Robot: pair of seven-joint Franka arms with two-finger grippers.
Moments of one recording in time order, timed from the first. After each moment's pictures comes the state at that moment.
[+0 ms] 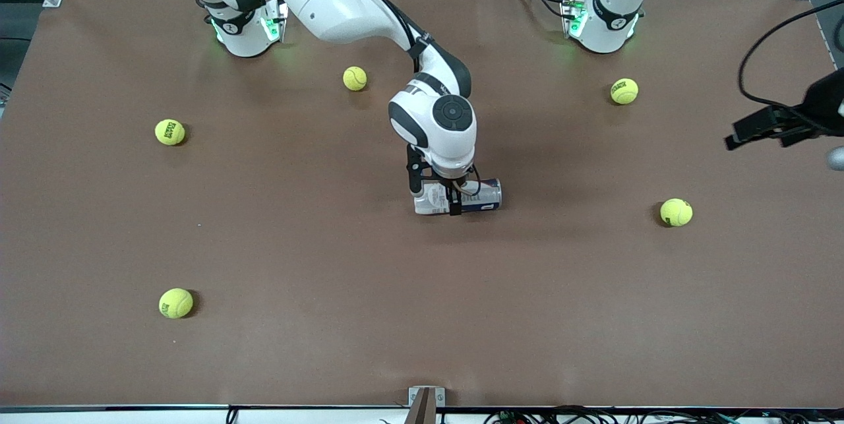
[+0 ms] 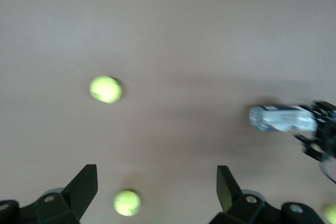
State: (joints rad) left arm 0.11 0.11 -0.11 -1.47 -0.16 1.51 -0.09; right arm 0.92 0.97 -0.10 -1.07 0.05 2.11 2.32
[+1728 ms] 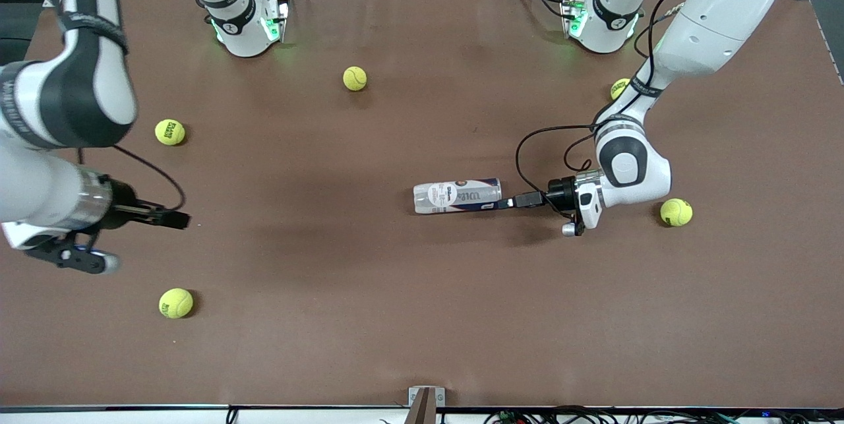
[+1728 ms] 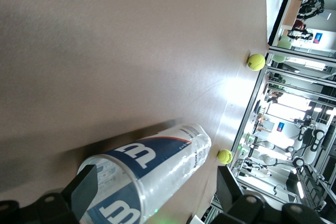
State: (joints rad) left arm 0.07 0.64 -0.36 -2.01 -1.43 2.29 0.68; right arm 0.12 0.47 -0.12 -1.21 0.07 1.53 0.18
